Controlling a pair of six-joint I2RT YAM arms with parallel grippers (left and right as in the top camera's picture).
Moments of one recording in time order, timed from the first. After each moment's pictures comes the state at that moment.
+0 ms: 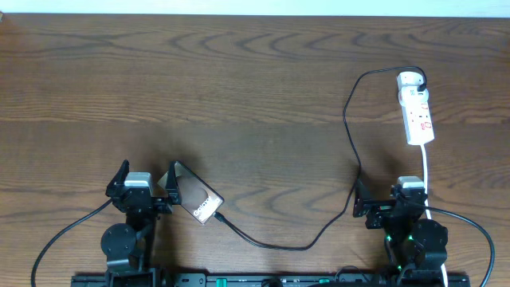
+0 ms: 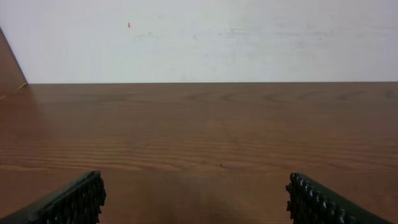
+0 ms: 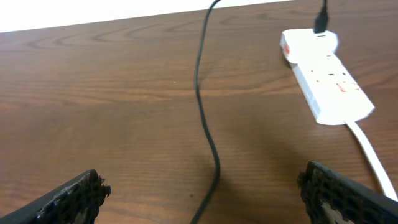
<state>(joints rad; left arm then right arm) 0.09 0.01 0.02 -0.11 0.13 0.01 0.02 0.01 0.14 -0.48 -0.09 0.11</state>
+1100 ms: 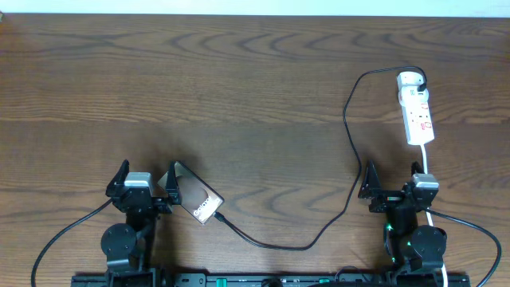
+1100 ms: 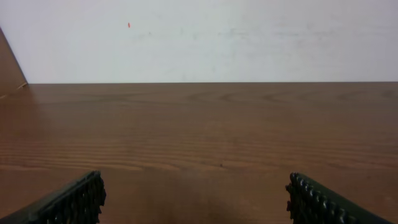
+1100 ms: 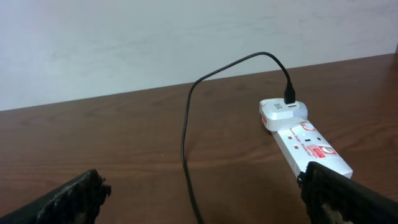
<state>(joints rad) 0.09 0.01 0.02 -0.11 0.13 0.01 0.05 0.01 0.01 -0.07 0.03 0.16</state>
